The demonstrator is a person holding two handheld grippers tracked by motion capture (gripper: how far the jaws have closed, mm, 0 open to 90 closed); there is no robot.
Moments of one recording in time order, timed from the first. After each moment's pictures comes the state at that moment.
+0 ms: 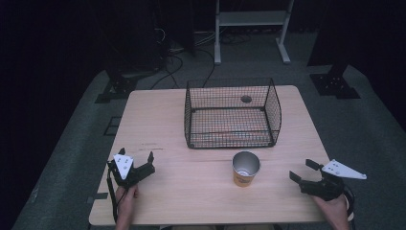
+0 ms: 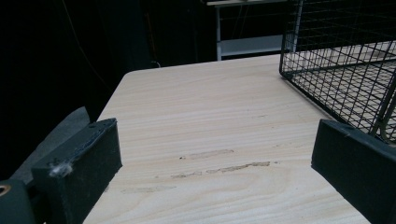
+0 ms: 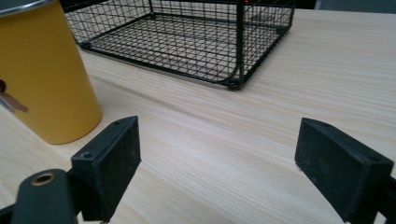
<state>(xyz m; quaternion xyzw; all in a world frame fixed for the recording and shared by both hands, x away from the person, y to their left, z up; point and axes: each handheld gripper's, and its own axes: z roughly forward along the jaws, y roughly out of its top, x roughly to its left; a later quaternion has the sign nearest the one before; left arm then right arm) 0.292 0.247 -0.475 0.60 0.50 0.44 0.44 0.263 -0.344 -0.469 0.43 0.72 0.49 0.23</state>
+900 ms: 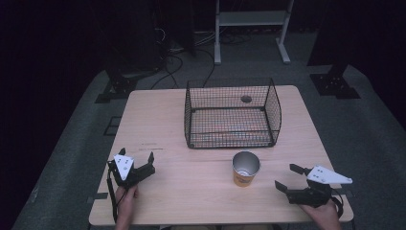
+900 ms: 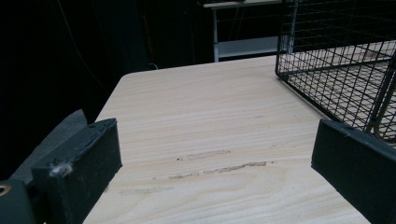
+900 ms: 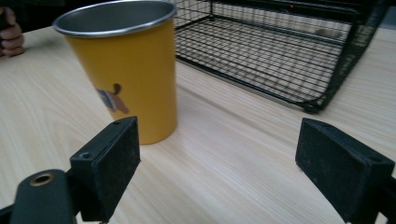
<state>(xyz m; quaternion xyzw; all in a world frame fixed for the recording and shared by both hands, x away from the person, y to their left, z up) 0.290 0.247 -0.475 0.60 0.49 0.44 0.45 0.243 -0.296 -0.453 0.36 0.76 0.50 0.20</state>
